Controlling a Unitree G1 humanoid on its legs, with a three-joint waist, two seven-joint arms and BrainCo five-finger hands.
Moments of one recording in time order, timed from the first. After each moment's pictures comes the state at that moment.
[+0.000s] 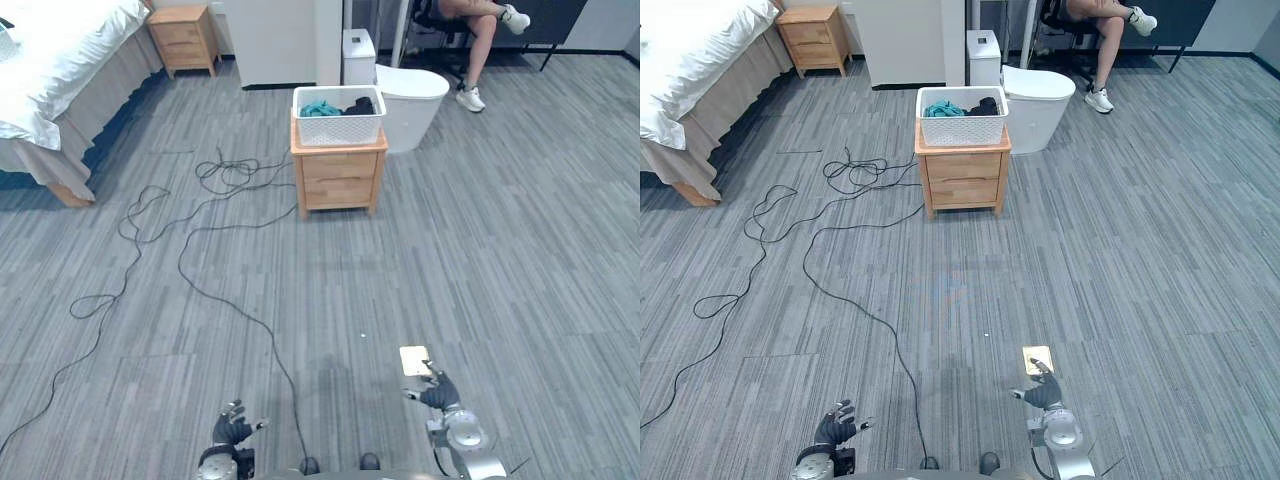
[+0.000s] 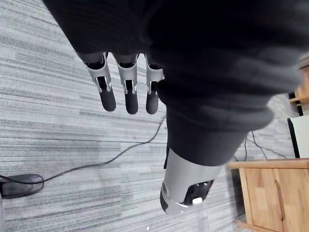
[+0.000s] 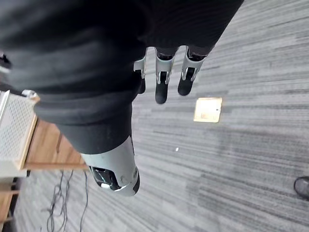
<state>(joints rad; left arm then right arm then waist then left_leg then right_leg) 0.18 0.09 0.10 0.84 -0.01 -0.06 0.16 0.07 -0.09 -0.14 0.74 -0.13 -0.05 -0.13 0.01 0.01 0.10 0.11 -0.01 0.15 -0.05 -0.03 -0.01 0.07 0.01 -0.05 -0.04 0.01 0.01</state>
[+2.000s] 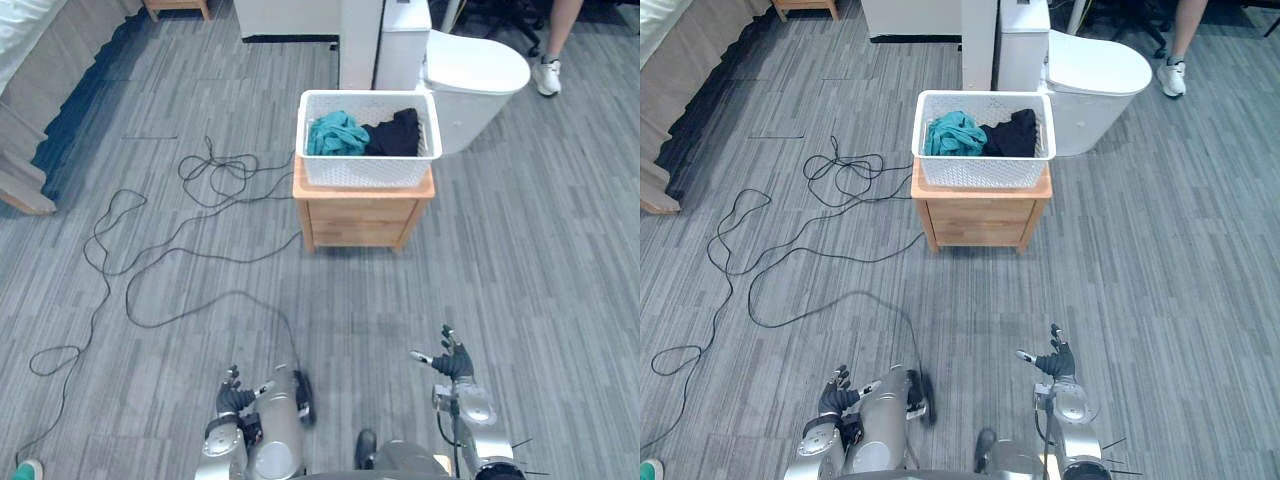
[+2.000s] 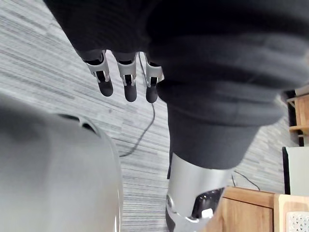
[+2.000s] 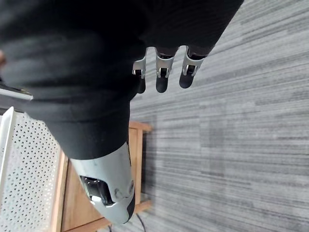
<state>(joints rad) 0.14 0.02 0.14 0.64 -0.06 -0.06 0.18 0.05 -0.05 -0.13 0.60 -0.03 -0.02 -0.18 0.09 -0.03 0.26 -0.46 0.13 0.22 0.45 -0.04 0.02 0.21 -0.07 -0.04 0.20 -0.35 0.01</state>
